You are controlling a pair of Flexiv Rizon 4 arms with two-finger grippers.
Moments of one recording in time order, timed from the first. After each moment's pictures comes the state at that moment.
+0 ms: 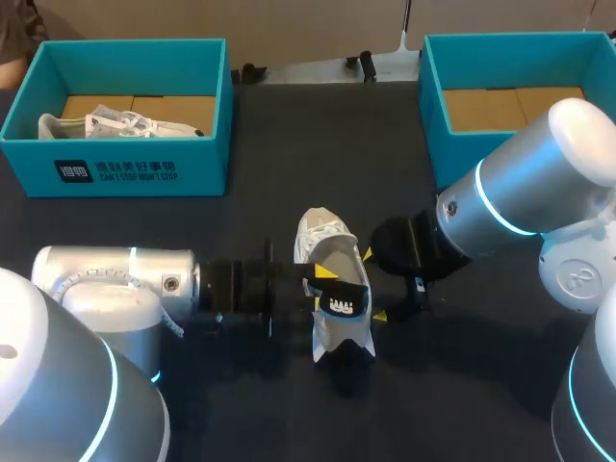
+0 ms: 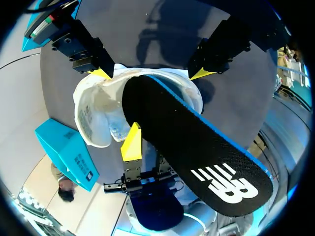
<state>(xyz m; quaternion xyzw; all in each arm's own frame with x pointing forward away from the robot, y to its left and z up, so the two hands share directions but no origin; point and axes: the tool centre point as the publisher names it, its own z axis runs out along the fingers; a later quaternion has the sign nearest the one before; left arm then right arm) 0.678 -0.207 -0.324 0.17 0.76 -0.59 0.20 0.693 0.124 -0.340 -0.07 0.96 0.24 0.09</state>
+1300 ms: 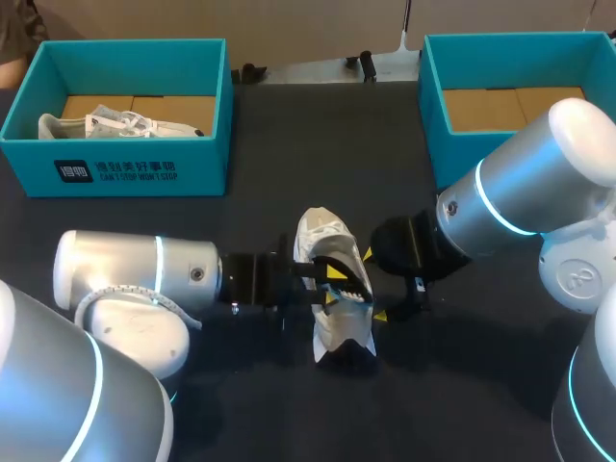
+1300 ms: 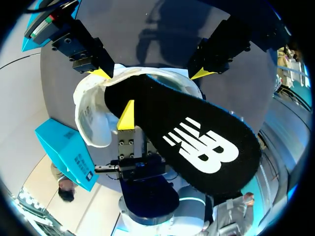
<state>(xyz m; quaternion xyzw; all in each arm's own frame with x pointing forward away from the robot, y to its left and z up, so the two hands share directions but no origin) 0.700 -0.220 -0.351 0.17 0.80 -0.53 0.20 0.693 0.124 -0.340 -0.07 0.96 0.24 0.09</state>
